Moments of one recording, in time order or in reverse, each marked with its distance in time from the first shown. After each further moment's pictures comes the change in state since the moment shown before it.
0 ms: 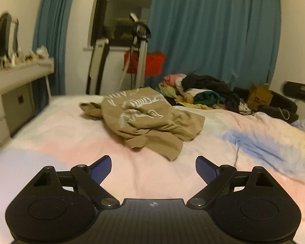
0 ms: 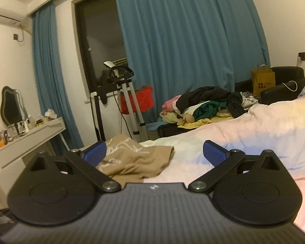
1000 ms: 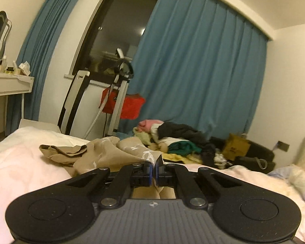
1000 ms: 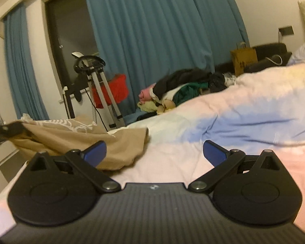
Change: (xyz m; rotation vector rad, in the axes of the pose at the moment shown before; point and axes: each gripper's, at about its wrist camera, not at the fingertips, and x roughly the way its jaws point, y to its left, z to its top) left arm 0.045 0.011 0.047 -0.100 -0.289 -0.175; right arm 0.087 -0.030 -0.086 0.079 -0.008 -0.108
